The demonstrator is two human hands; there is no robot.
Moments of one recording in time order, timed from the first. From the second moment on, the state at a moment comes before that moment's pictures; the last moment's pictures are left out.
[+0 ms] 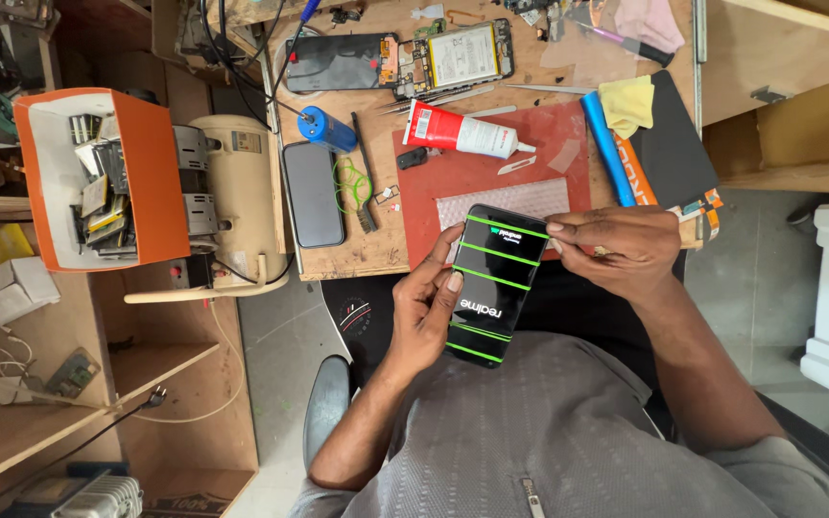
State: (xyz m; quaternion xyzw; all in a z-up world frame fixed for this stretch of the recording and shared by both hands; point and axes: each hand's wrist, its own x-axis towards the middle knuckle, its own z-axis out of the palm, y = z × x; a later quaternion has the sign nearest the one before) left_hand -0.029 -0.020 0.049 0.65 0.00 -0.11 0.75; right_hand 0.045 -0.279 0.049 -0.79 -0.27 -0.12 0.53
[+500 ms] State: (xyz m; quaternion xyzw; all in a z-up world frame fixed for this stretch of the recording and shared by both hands) left_hand -0.037 -0.017 0.038 0.73 0.04 0.04 0.68; right_hand -0.015 -0.212 -0.002 -0.54 -0.04 0.30 0.78
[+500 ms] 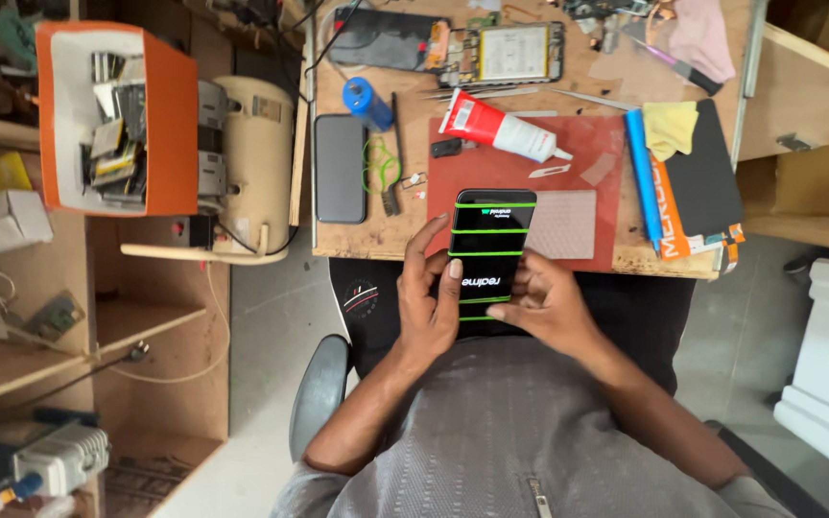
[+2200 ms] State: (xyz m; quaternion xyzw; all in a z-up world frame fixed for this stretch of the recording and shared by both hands) left_hand -0.049 0.061 -0.015 0.46 0.23 0.10 0.85; right_hand 0.061 -0.108 -0.018 -0.73 -0.14 0.21 0.64
